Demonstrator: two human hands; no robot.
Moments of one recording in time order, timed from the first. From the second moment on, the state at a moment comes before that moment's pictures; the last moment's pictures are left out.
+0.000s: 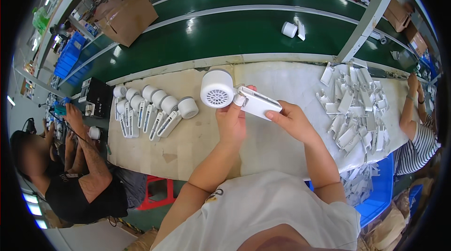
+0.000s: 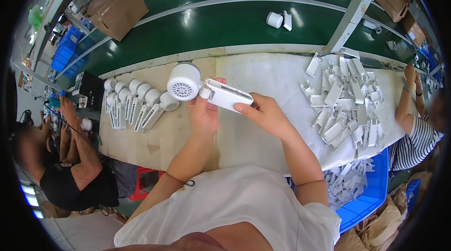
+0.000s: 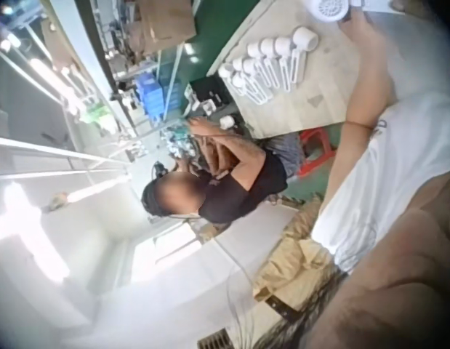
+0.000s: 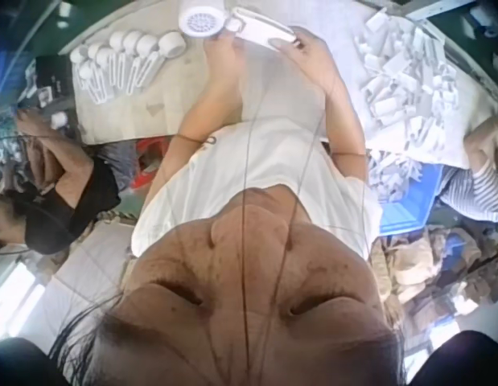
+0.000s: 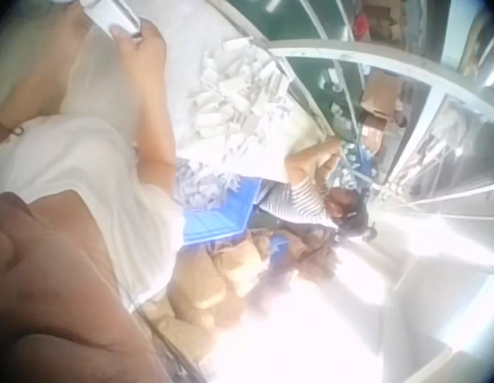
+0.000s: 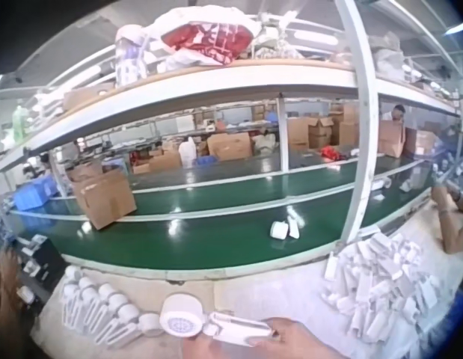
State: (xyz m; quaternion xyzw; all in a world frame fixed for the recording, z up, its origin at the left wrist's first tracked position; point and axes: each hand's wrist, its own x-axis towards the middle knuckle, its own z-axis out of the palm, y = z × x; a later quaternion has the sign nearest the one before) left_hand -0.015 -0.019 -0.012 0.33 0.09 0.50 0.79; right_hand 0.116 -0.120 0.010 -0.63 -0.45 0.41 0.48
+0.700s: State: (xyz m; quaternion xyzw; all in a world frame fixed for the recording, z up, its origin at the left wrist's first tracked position) left_hand -0.005 -0.016 -0.010 0.32 0.11 0.56 0.76; right_hand 0.096 -0.097 0.023 -0.64 -0.62 -0.15 0.44
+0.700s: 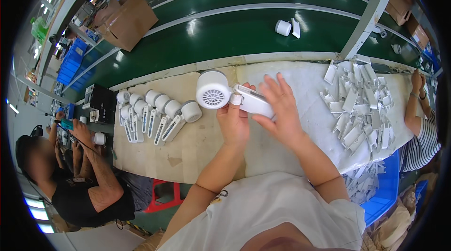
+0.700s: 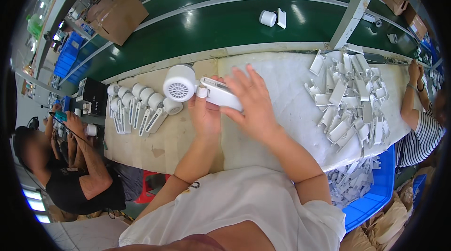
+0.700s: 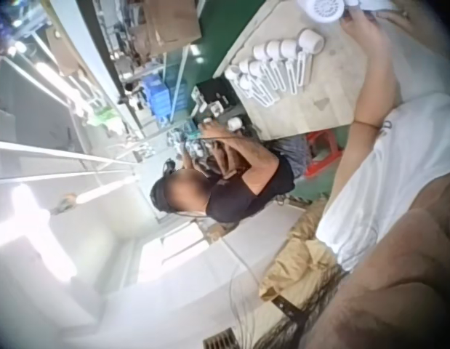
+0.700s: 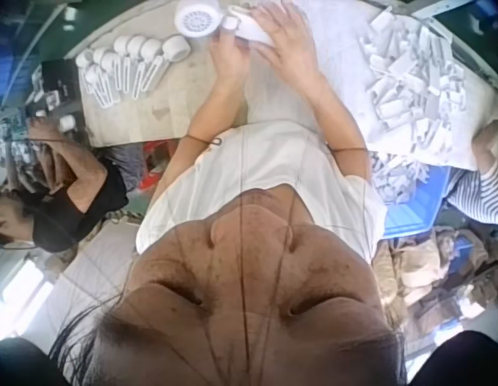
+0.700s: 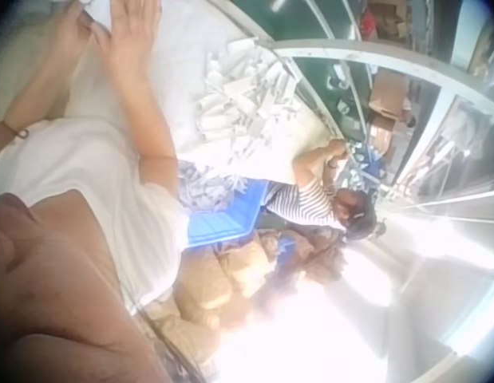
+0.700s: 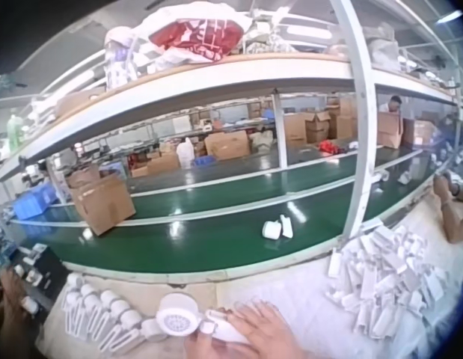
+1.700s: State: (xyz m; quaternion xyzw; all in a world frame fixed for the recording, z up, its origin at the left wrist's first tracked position) left_hand -0.210 0.091 -0.056 0.88 0.41 0.23 0.01; right_hand 0.302 0.044 -0.097 -0.76 -0.41 0.02 0.50
